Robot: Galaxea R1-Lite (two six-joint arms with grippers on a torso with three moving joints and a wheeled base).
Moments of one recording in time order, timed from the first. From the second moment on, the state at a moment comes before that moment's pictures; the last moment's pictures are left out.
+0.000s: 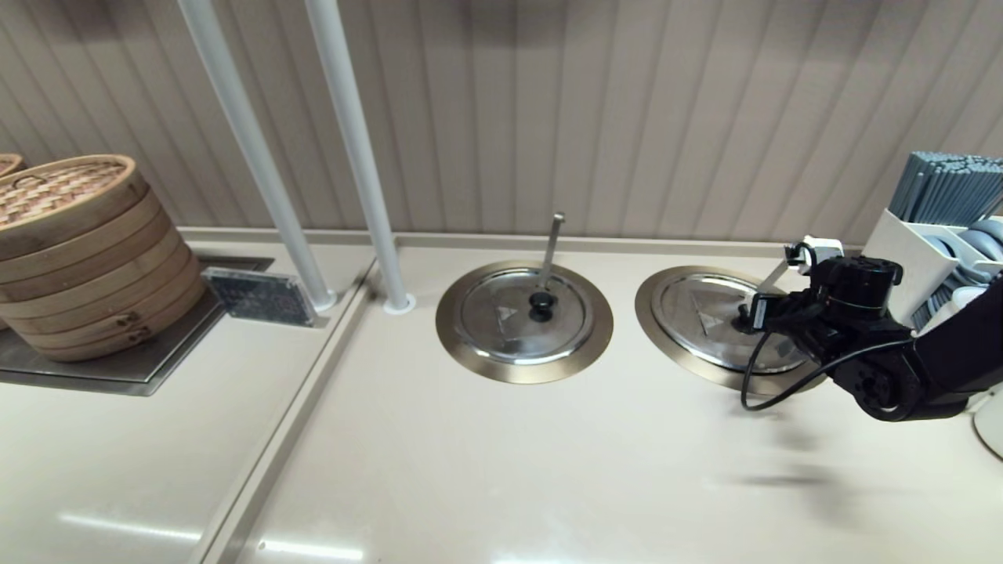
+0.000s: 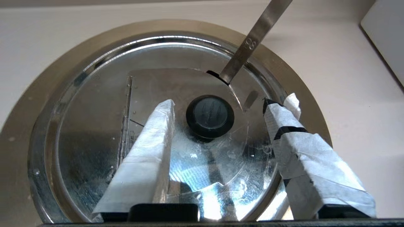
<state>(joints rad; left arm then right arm) 0.00 0.00 0.00 0.01 -0.02 0.10 -0.03 2.10 -0.91 -0.99 -0.24 -0.01</state>
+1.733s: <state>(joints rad) 0.00 0.00 0.00 0.01 -0.02 0.10 -0.08 2.39 -1.09 -1.17 -0.07 0.05</state>
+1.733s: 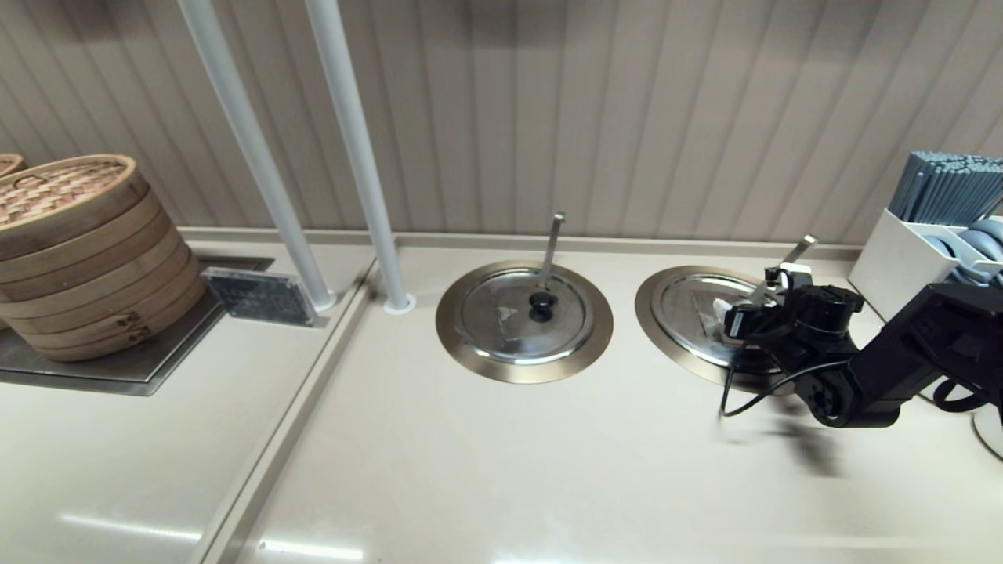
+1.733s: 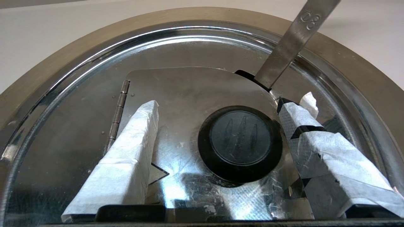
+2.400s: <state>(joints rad) 0.00 0.00 0.00 0.01 -0.02 0.10 -0.06 2.40 -1.10 -1.17 -0.08 0.06</state>
